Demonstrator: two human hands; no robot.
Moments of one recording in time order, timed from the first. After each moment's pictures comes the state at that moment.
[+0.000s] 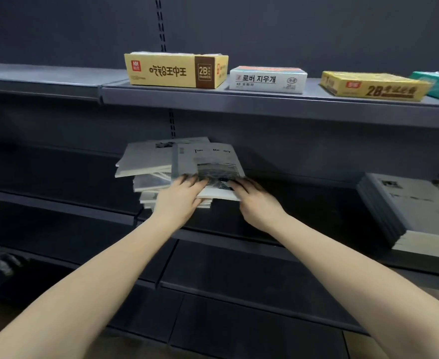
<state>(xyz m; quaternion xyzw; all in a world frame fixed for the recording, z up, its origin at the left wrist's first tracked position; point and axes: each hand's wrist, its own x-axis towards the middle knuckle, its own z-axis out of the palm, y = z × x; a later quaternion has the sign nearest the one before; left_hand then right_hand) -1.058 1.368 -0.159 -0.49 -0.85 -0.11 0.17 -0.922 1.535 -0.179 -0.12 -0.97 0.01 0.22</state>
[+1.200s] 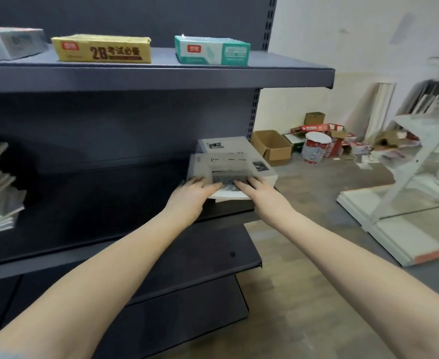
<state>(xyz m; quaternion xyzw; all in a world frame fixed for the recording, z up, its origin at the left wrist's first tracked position) -0.751 1.622 -0.184 -0.72 -0.69 -0.08 0.04 -0.555 1.700 -0.194 -0.40 -0.91 -0.03 0.08</state>
